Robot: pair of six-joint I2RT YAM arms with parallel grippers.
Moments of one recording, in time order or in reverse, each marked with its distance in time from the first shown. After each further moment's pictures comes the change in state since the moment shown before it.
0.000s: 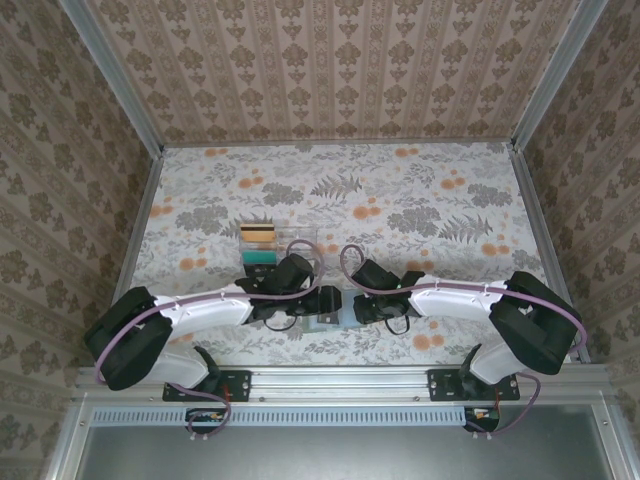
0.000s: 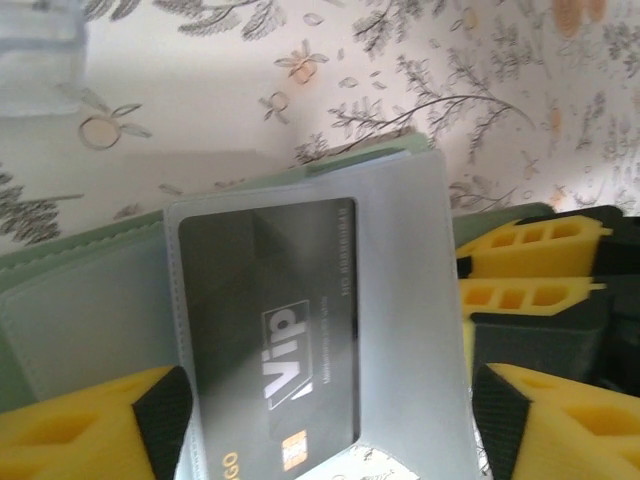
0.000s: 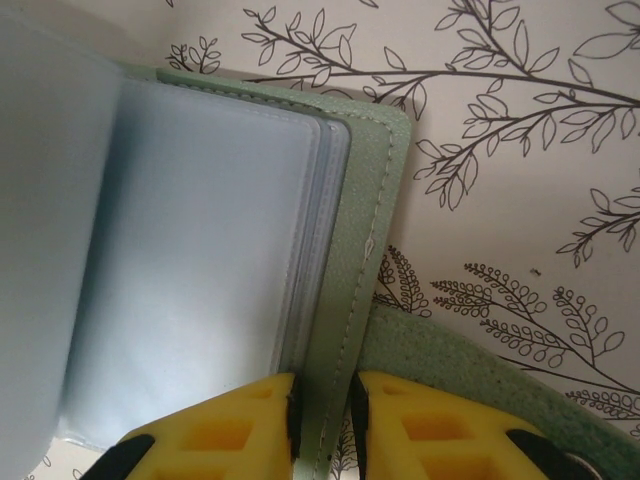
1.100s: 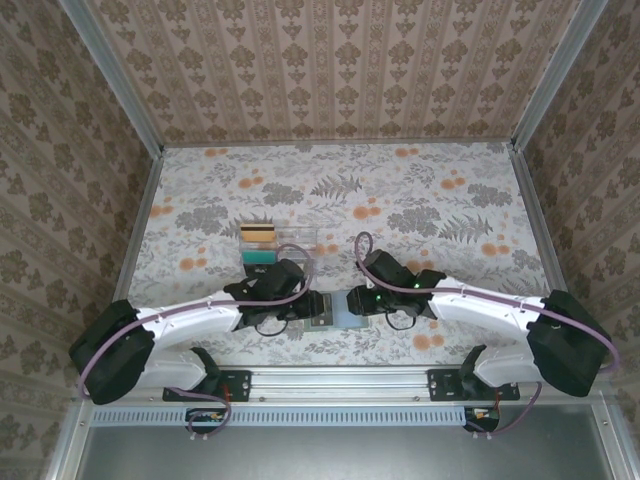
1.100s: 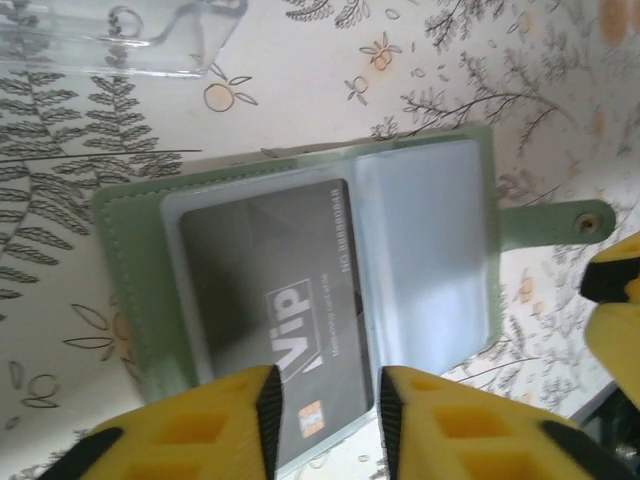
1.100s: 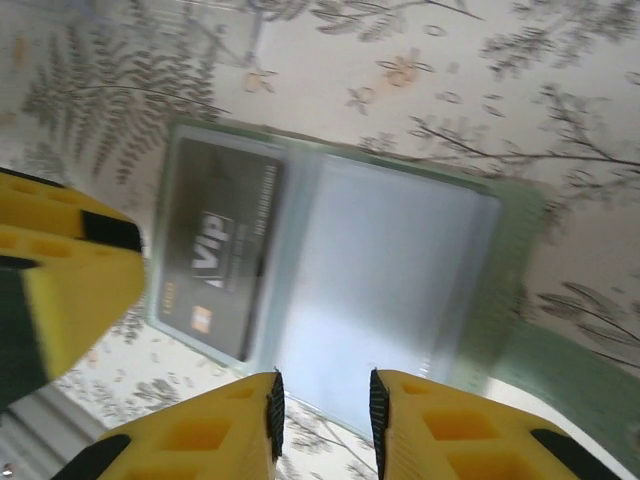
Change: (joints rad) left arm 0.008 -0.110 -0.066 -0.080 -0.065 -0.018; right arm -0.029 -0.167 0.001 0.058 -0.134 0.058
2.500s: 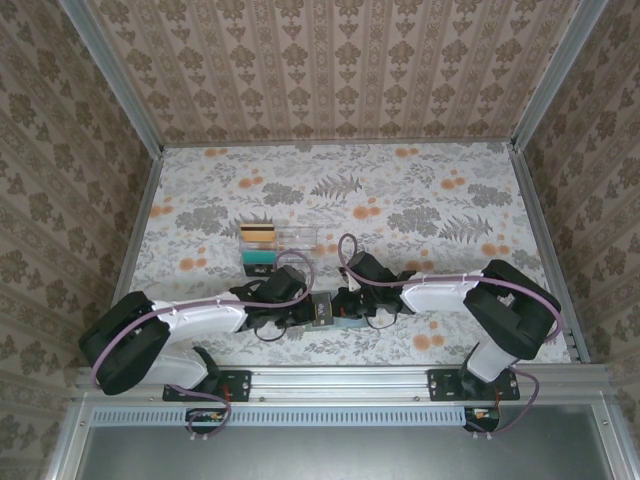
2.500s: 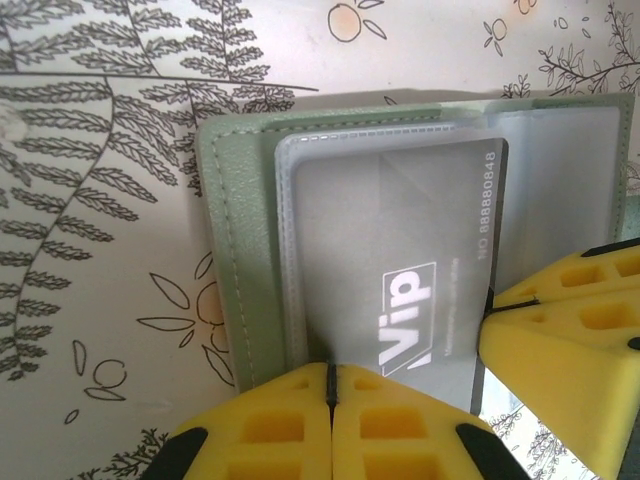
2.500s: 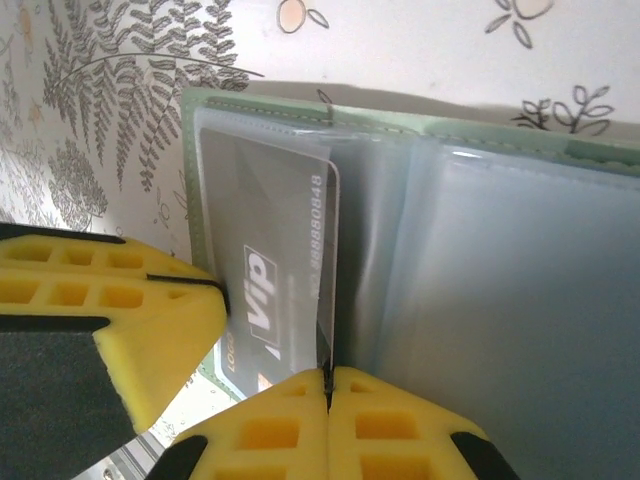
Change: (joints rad) left arm 0.000 0.075 -0.043 0.030 -0.010 -0.044; right arm -0.013 0.287 -0.019 0.321 -0.231 0.155
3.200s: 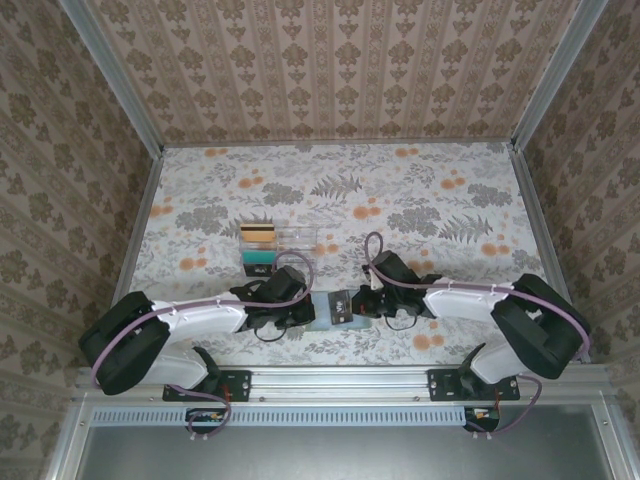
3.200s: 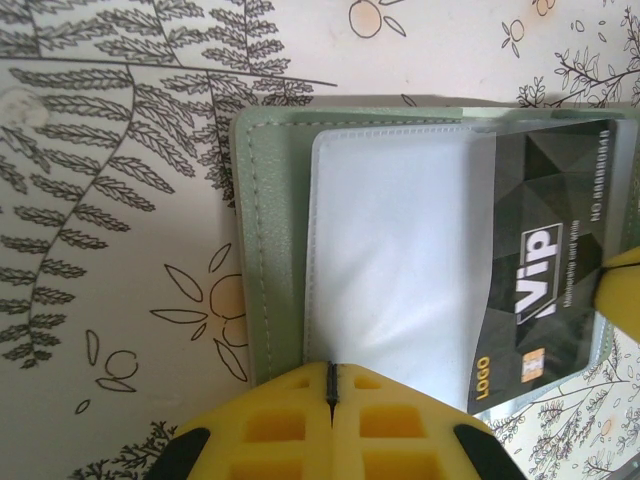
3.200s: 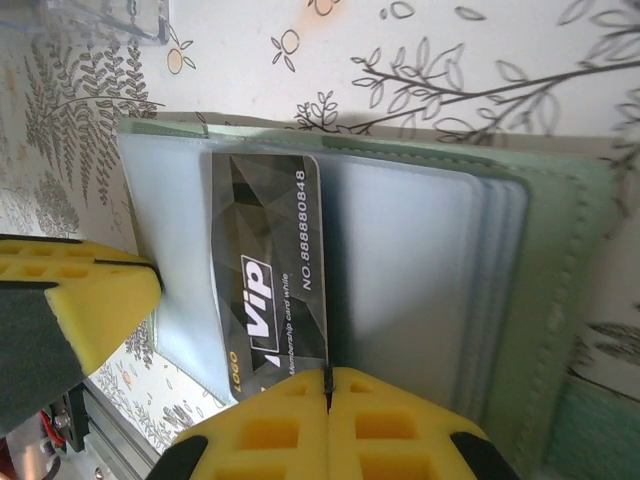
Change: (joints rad) left arm 0.001 0.000 0.000 -0.012 -0.008 -0.023; right arm -0.116 -0.185 -0.140 -0.042 -0.002 -0.013
